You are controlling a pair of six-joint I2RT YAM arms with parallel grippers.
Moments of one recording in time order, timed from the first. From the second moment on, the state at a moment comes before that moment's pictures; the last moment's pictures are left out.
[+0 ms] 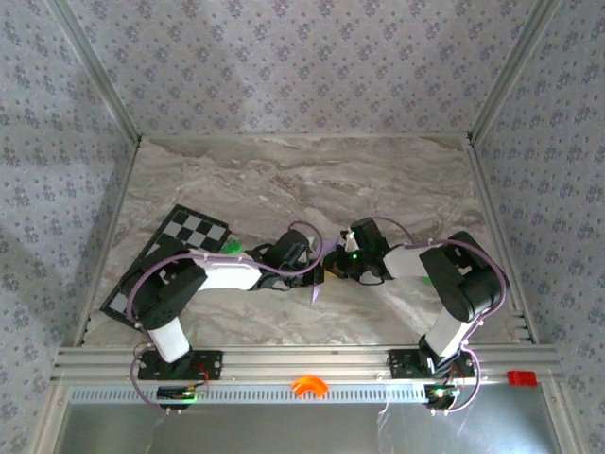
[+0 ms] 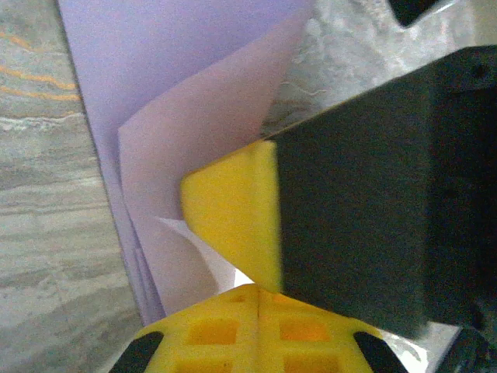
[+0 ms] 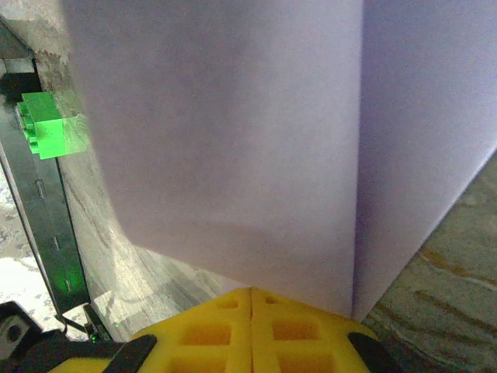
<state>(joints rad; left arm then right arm) -0.92 1.73 0.80 0.11 0.27 -0.87 0.53 1.68 0.60 0.18 -0.57 0.90</state>
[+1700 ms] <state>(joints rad) -0.94 1.76 0.70 0.28 0.25 -0.92 0.38 1.75 0.76 -0.06 -0.65 0.69</state>
